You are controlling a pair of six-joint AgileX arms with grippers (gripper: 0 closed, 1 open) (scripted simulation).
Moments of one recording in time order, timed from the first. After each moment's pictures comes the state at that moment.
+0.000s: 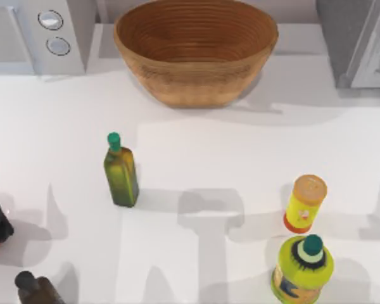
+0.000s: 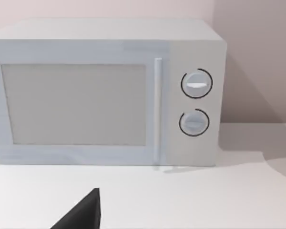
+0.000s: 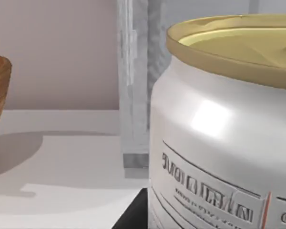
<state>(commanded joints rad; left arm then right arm) 0.00 0.00 0.00 0.00 0.00 0.00 0.01 0.04 0.04 -0.02 0.01 0.00</state>
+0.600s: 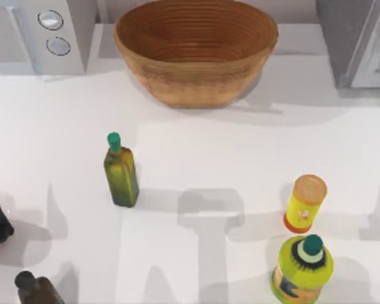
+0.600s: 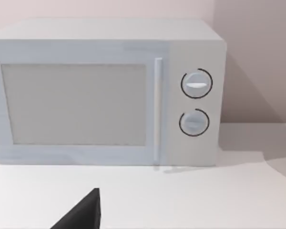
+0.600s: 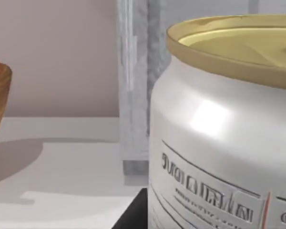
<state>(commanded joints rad) 0.00 0.00 0.00 0.00 0.00 0.00 0.02 0.04 0.02 0.01 0.01 0.00</state>
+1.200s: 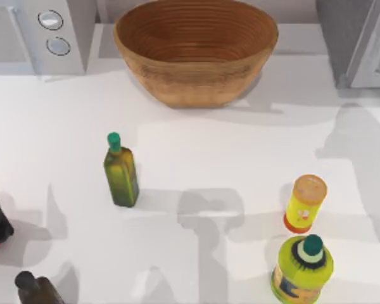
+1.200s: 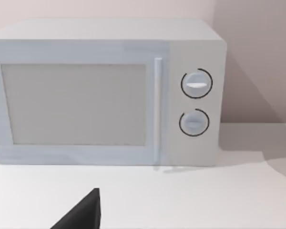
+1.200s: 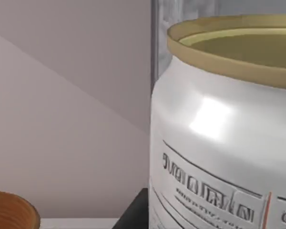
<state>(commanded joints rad) 0.00 0.00 0.00 0.00 0.00 0.00 0.26 0.77 0.62 0.19 0.27 0.01</state>
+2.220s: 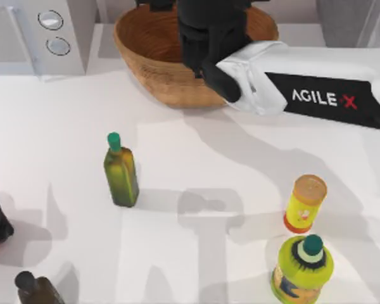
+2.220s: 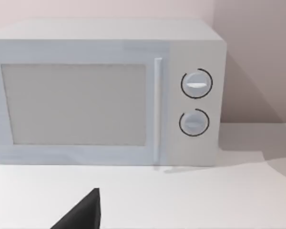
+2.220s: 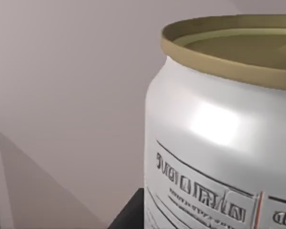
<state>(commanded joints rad) 0.00 0.00 0.00 0.00 0.00 0.00 0.69 2.21 1.67 0.53 0.71 0.02</state>
